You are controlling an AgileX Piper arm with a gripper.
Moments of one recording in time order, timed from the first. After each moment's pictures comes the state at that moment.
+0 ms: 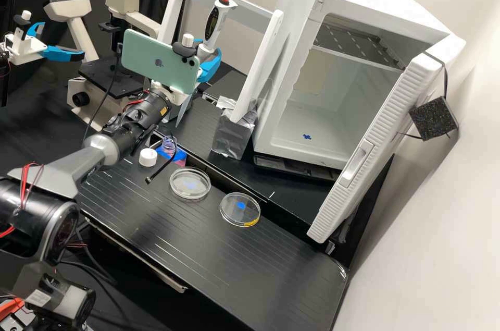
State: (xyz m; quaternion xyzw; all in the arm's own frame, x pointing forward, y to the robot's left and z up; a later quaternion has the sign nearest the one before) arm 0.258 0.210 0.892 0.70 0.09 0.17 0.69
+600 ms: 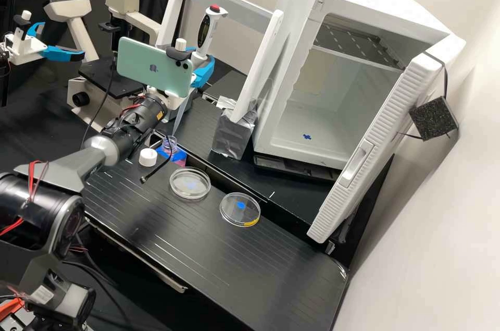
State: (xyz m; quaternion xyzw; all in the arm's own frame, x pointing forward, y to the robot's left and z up) arm 0.263 0.200 0.872 0.69 0.09 0.14 0.70
